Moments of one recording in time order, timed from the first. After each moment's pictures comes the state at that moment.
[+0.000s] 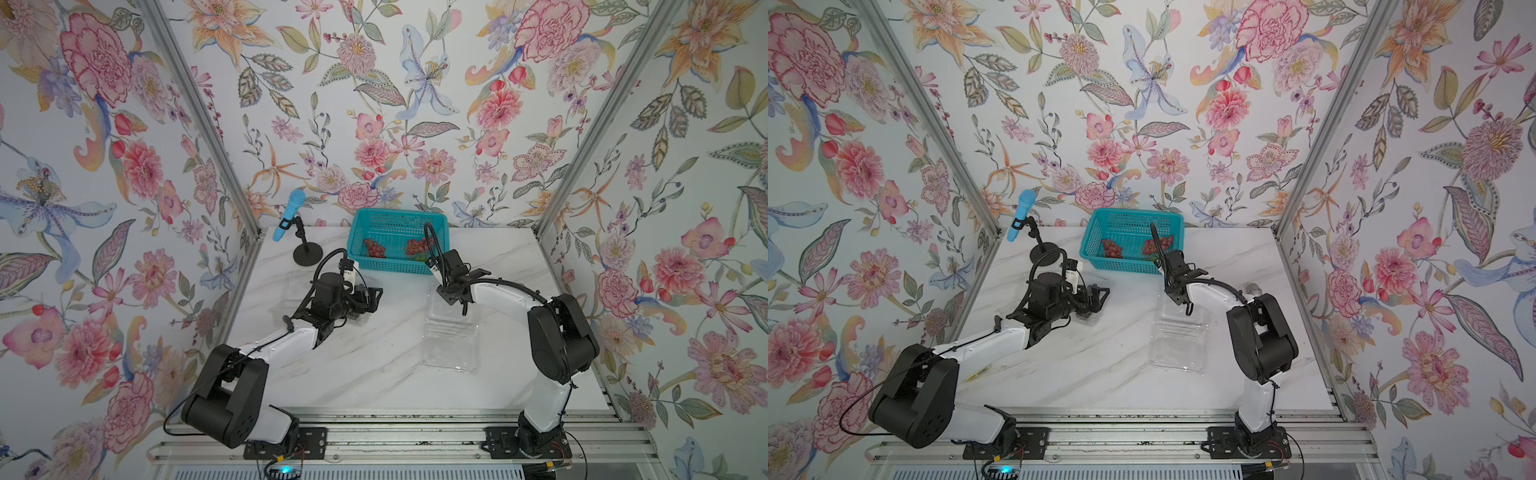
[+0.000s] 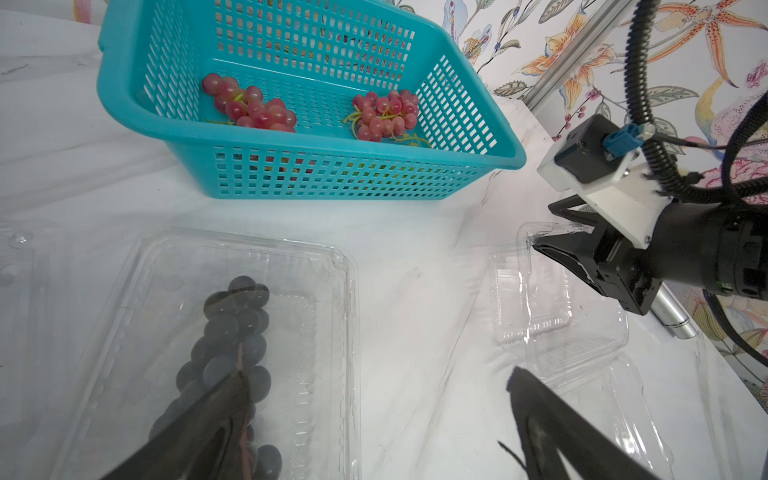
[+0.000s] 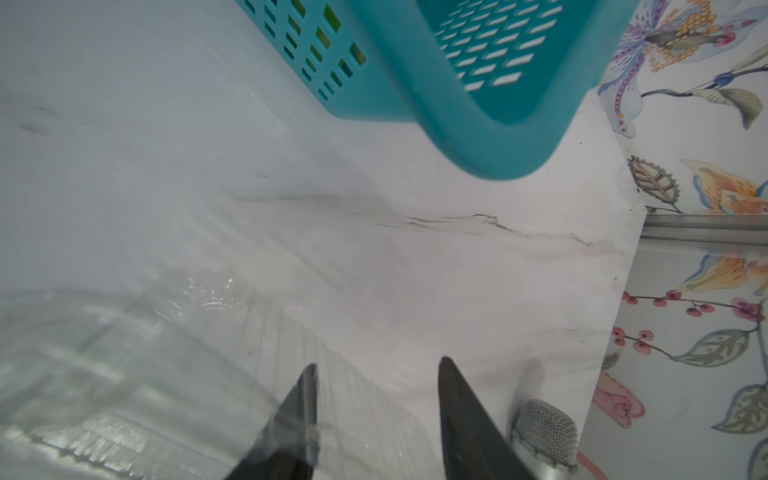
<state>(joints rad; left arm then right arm) -0.42 1.44 0.72 0.24 0.21 -0.34 0.50 1.85 1.27 -0.45 0.40 -0.36</state>
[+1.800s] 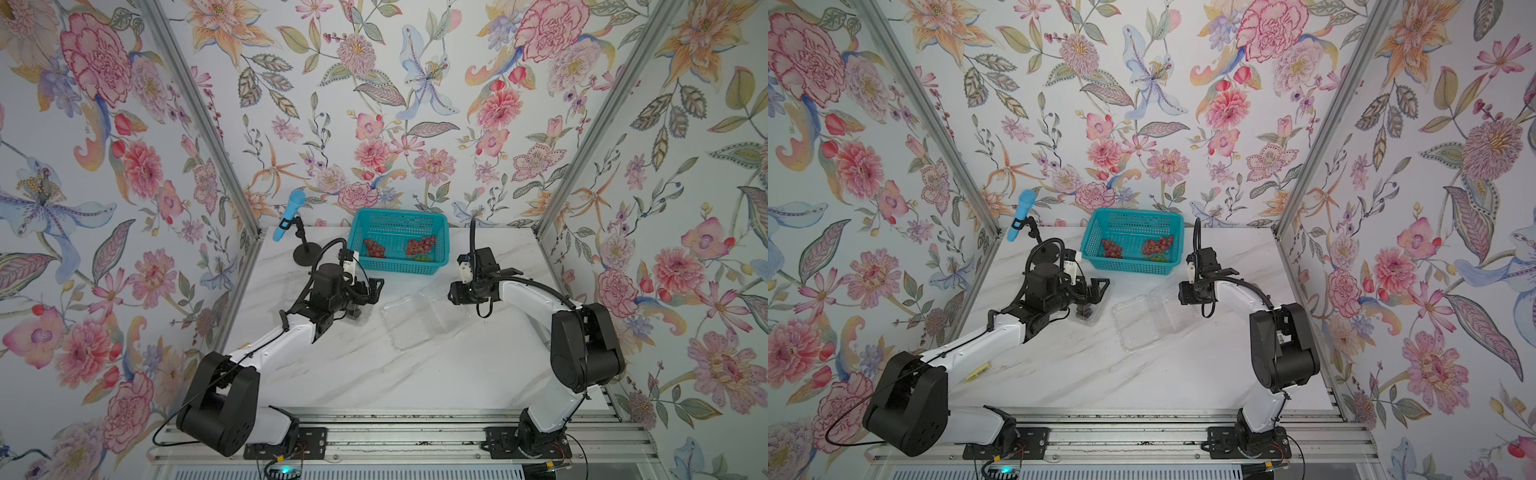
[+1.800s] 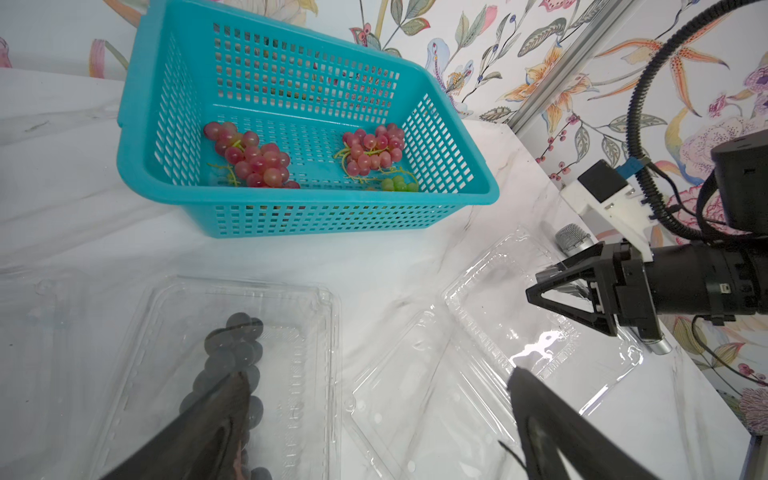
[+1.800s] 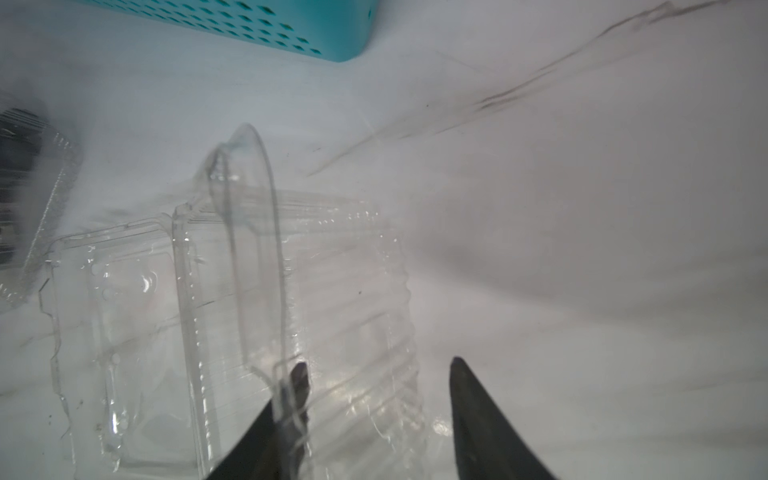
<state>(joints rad) -0.43 1.39 0.84 0.12 0.20 -0.34 0.31 1.73 1.19 -0.53 -0.15 0.17</state>
